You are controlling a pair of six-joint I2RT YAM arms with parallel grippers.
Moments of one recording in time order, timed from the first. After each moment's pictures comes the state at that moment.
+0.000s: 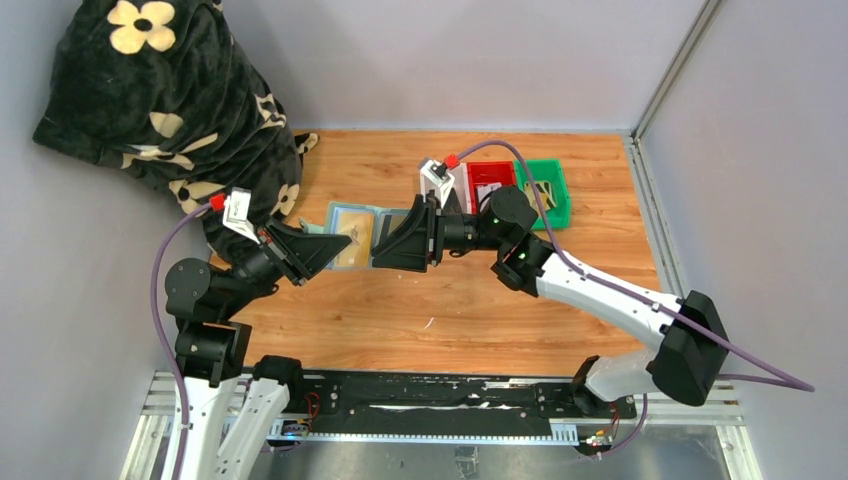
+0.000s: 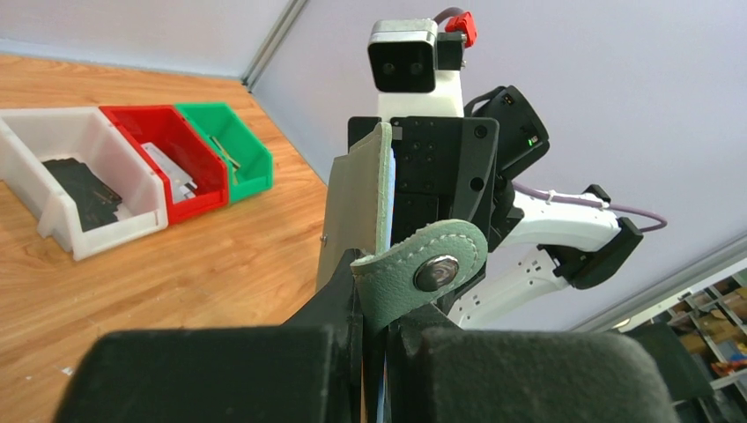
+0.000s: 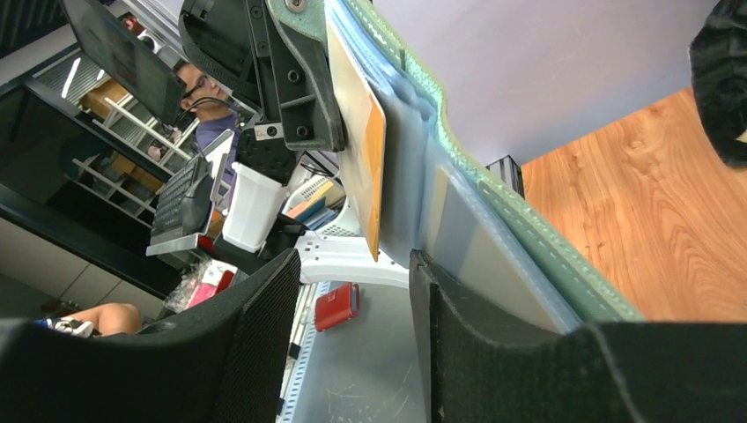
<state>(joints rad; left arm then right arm) -0.13 0.47 0.84 -0.11 0.74 -0.87 0.89 1.35 1.05 0.56 -0.75 0.89</state>
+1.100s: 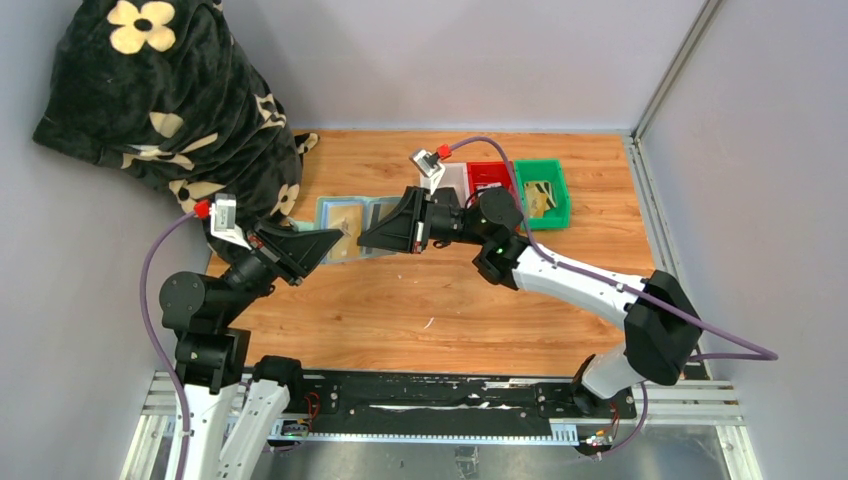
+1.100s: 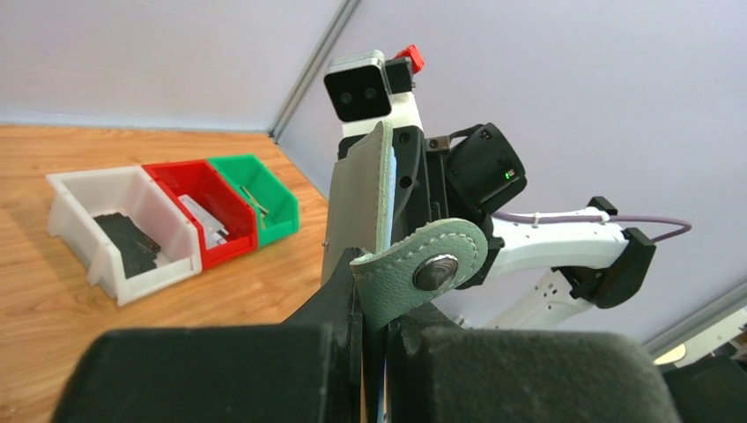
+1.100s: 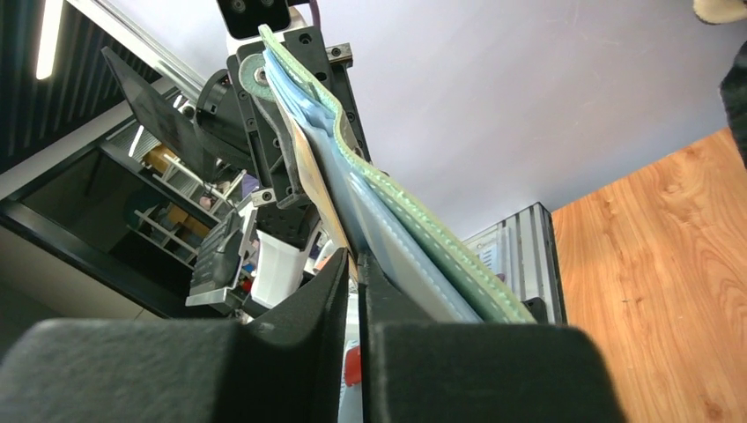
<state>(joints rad) -0.13 0.43 0.81 -0.03 0.67 -0.85 0.90 1.49 1.08 0.82 -0.69 1.08</state>
